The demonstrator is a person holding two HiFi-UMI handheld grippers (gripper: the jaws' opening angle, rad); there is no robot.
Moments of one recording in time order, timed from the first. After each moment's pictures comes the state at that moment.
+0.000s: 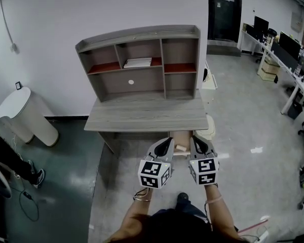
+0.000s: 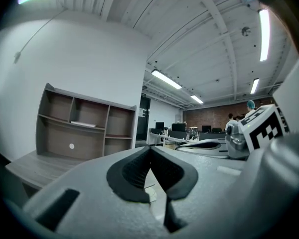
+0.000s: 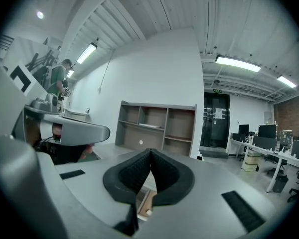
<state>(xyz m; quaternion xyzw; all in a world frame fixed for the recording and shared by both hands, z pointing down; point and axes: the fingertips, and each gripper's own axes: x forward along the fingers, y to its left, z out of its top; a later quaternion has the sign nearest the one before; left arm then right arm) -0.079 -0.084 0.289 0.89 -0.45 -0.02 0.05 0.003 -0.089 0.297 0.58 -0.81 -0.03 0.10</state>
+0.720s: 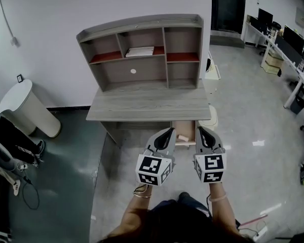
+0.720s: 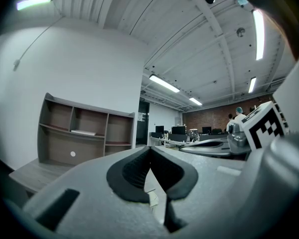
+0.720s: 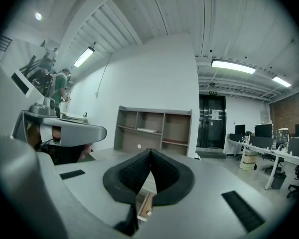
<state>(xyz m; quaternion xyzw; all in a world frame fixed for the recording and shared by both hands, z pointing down) -0.083 -0.060 0.254 0.89 -0.45 -0.03 0.02 0.010 -0.063 0.265 0.59 -0.80 -0.03 0.08</state>
